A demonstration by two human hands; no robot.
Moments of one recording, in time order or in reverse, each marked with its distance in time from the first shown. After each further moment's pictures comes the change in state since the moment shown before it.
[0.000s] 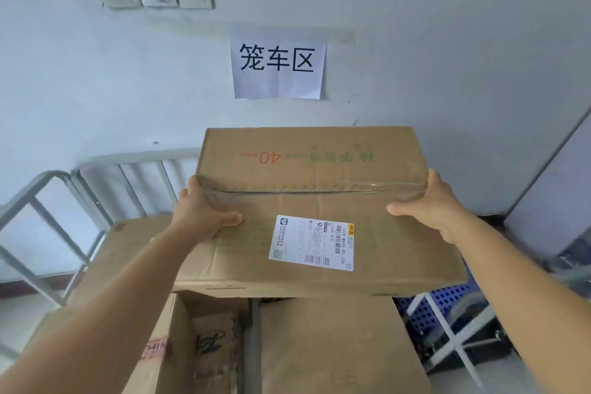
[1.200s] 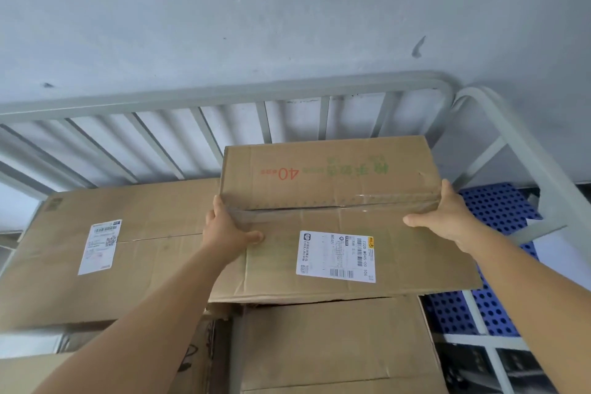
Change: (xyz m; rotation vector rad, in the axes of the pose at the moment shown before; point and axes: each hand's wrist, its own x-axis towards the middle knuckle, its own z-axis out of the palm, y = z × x) left_hand 0.228 -0.077 0.254 0.070 -0.177 -0.360; right_hand 0.338 0.108 0.151 -0.134 -0.286 0.209
